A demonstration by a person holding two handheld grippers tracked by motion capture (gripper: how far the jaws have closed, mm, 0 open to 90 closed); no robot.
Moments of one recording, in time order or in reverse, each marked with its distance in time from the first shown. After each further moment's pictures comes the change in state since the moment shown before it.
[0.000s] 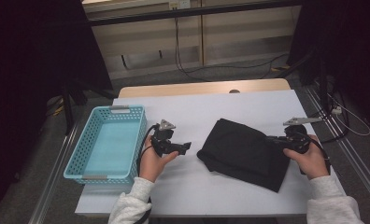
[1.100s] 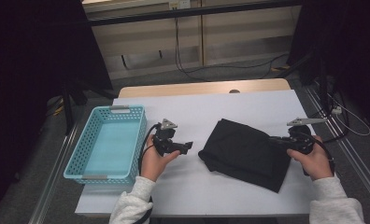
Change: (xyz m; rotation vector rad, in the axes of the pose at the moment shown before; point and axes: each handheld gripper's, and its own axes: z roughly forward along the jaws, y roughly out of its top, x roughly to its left) left arm -0.003 0.004 0.002 -0.005 -0.009 0.008; right arm -0.004 -0.003 -0.008 -0.002 -0.007 0.015
